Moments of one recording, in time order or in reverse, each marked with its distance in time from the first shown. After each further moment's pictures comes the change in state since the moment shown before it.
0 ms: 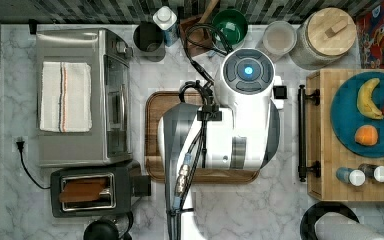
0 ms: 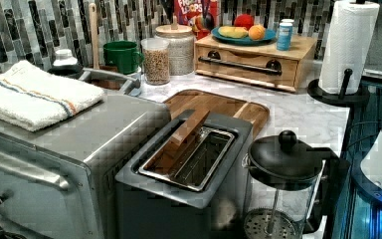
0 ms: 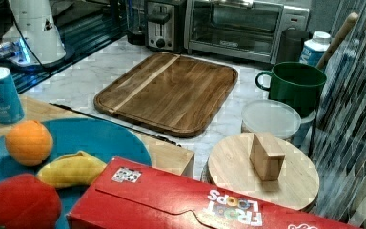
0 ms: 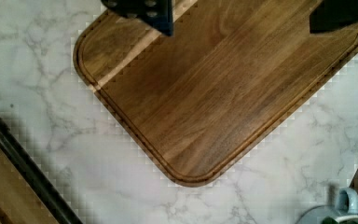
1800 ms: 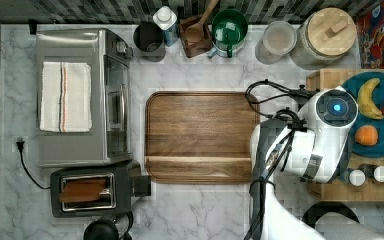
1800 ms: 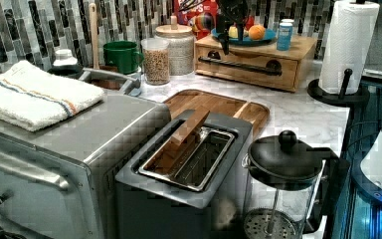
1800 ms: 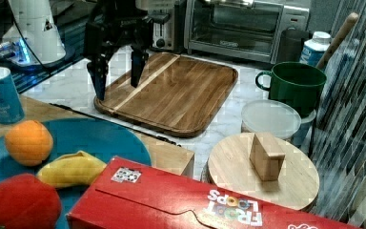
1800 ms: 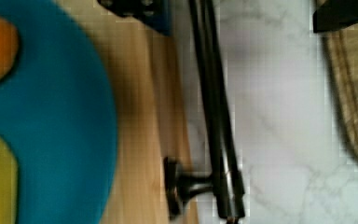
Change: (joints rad) arm -0.182 0.157 -0.186 -0.162 -0.191 0.397 -0.835
